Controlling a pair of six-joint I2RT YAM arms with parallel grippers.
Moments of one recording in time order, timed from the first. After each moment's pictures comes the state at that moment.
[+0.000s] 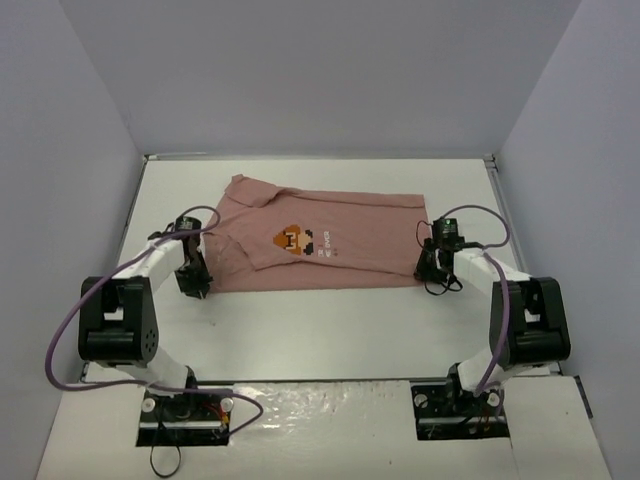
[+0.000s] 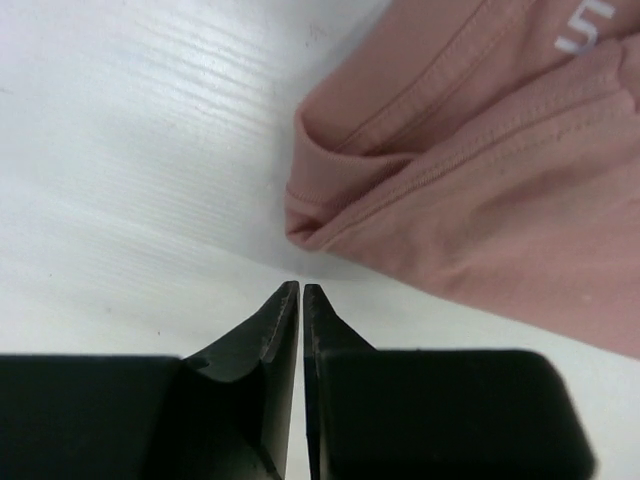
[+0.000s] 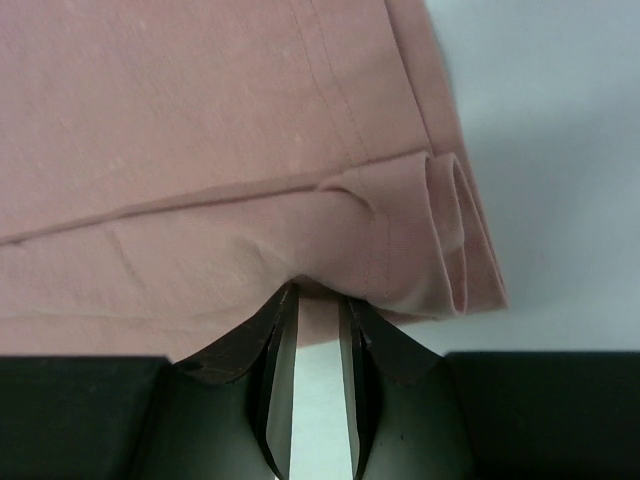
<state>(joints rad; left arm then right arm) -0.01 1.57 0.94 -0.74 -0.10 -0.42 0.09 1.53 0.75 -0.30 0.02 0.44</state>
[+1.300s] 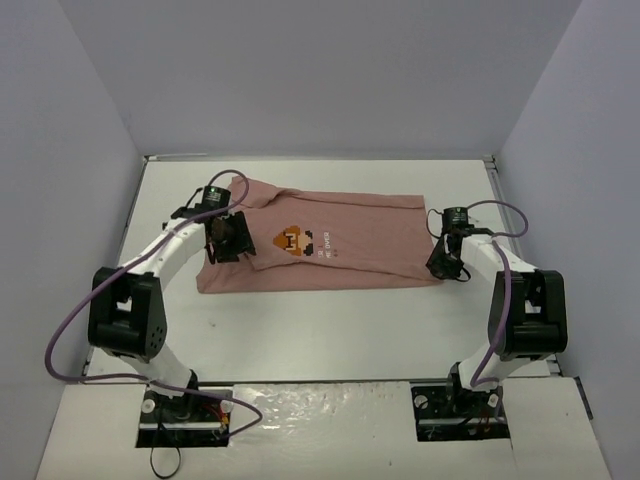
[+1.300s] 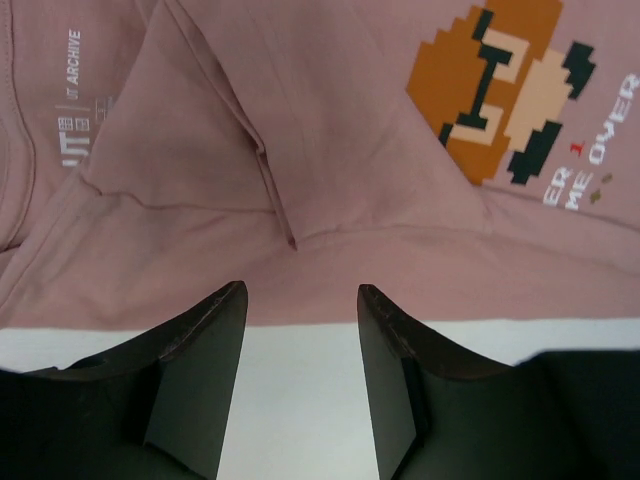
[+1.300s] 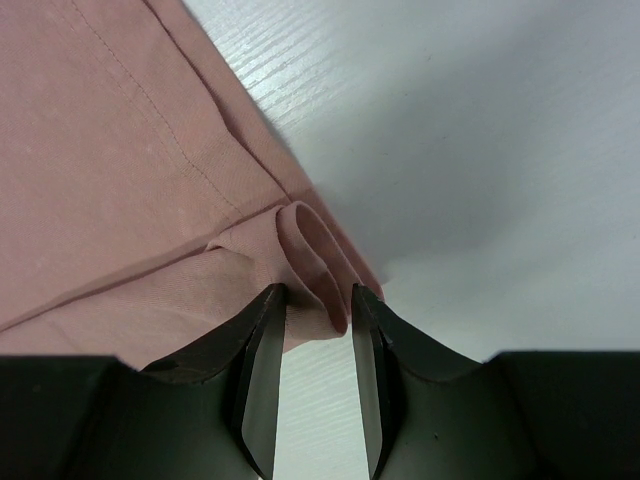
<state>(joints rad) -0.20 1.63 1.19 -0.65 0.12 -0.56 0.01 1.58 0.90 -0.49 0.16 0.52</state>
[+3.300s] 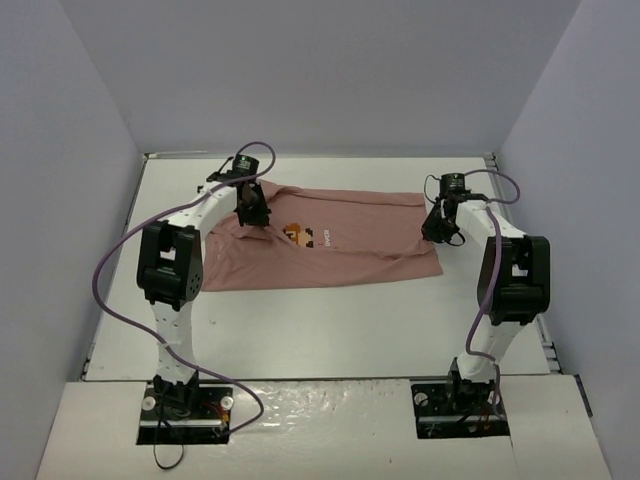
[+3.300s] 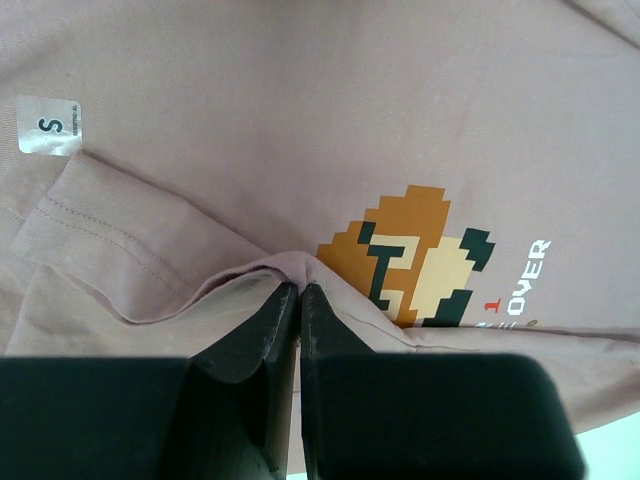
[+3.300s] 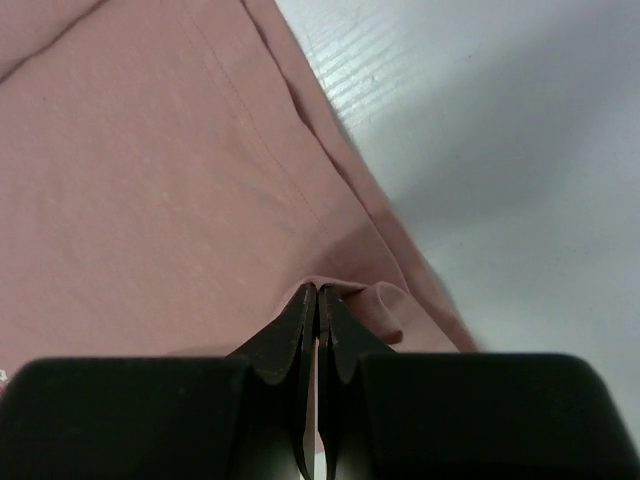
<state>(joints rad) -0.26 2.06 1.67 -0.67 0.09 -0.56 0.00 1.82 1.24 -0.51 0.04 0.56</state>
